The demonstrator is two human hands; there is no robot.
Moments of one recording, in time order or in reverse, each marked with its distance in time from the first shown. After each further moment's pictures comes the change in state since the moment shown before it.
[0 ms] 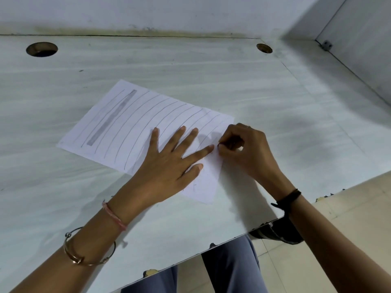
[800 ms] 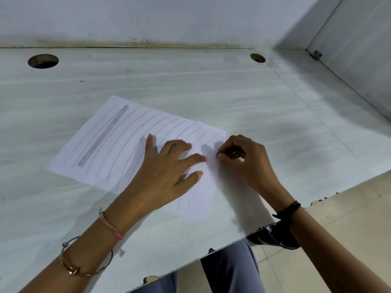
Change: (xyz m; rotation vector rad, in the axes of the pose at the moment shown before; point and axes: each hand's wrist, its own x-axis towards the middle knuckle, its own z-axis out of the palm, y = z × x) left_hand -0.003 0.004 -0.019 -0.129 0.105 0.017; right_hand -0.013 0.004 0.000 0.047 0.060 0.098
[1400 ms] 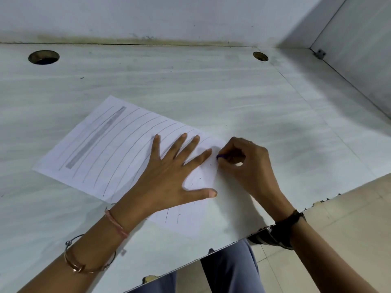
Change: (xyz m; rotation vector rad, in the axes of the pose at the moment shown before) left_hand 0.003 0.004 0.013 0.114 -0.159 -0.047; right_hand -0.012 -0.012 0.003 -0.006 0.029 -0.024
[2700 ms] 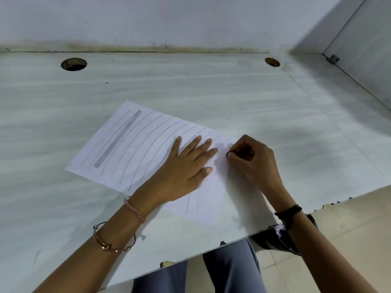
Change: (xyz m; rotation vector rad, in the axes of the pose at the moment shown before) left_hand 0.000 -0.007 -0.005 -0.110 -0.015 0.053; right_hand 0.010 0.007 0.008 0.062 0.015 0.085
